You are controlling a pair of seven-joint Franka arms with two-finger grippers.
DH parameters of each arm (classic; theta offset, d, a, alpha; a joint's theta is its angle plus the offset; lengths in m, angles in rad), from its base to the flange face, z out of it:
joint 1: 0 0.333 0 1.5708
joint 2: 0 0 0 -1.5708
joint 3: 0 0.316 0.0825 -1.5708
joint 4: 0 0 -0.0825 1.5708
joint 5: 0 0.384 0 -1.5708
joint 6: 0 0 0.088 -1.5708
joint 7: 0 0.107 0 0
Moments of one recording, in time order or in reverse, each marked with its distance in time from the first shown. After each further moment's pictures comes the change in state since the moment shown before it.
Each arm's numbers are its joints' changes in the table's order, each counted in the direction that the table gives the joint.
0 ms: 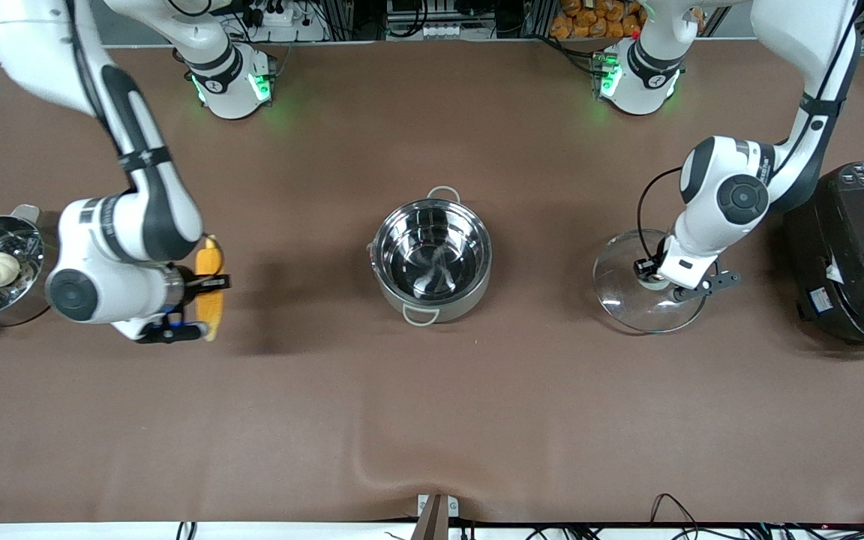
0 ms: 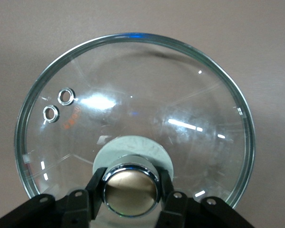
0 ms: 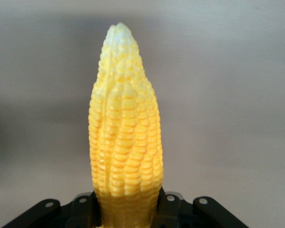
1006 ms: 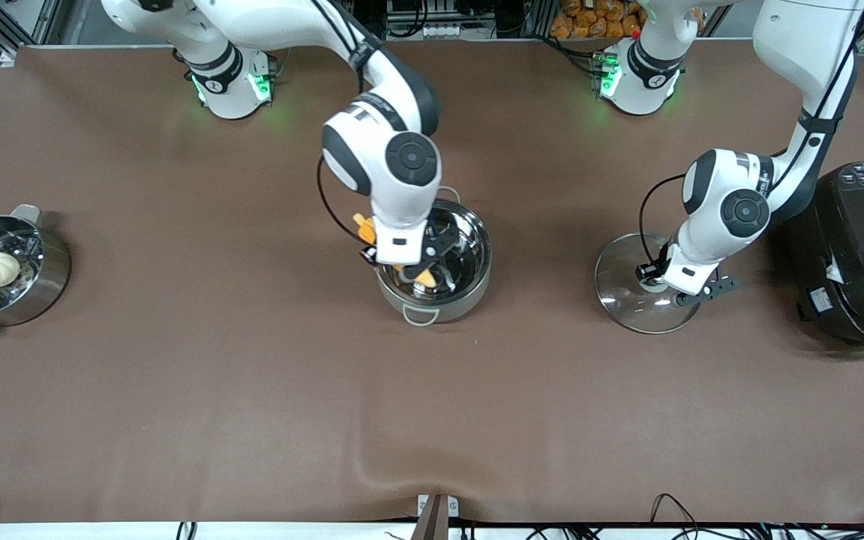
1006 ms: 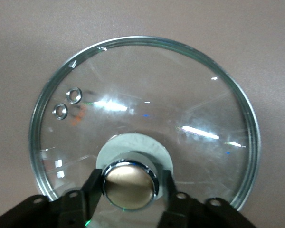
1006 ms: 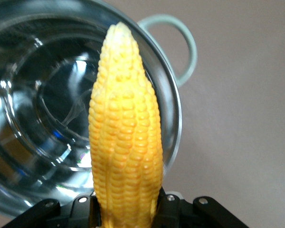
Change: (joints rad) left arm 0.025 -0.052 -0.005 -0.005 0.000 -0.025 0.001; right arm 0.572 -0.174 0.000 -0.359 -0.190 -0.025 -0.001
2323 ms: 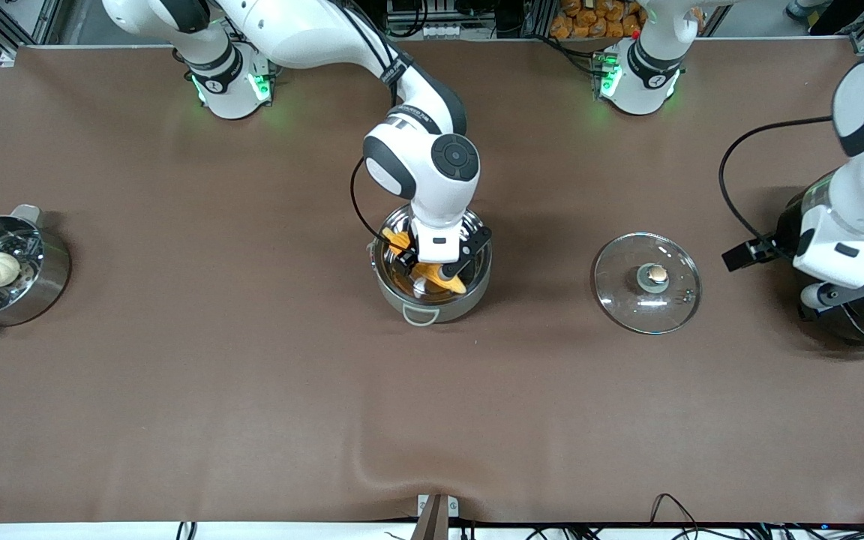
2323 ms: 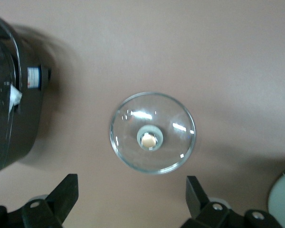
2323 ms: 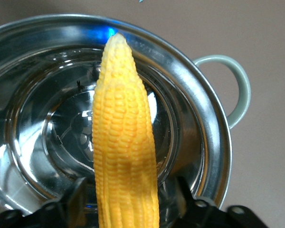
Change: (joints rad) left arm 0.004 0.100 -0.024 -0.770 -0.050 0.907 0.080; right arm 0.063 -0.093 -0.002 -0.041 -0.060 -0.079 0.042
